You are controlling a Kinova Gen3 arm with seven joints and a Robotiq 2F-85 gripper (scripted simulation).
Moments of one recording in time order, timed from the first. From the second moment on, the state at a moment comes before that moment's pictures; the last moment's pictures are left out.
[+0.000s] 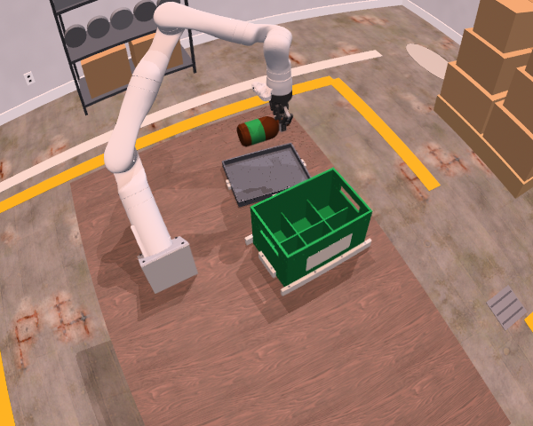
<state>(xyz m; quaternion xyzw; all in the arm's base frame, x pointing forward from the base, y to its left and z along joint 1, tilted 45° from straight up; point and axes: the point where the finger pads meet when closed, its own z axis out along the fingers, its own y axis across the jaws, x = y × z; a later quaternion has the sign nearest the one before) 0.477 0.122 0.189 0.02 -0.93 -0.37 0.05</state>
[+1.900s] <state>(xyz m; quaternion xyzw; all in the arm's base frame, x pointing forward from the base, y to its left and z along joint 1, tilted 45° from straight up) 0.477 0.122 0.189 -0.10 -0.92 -0.36 0.10</state>
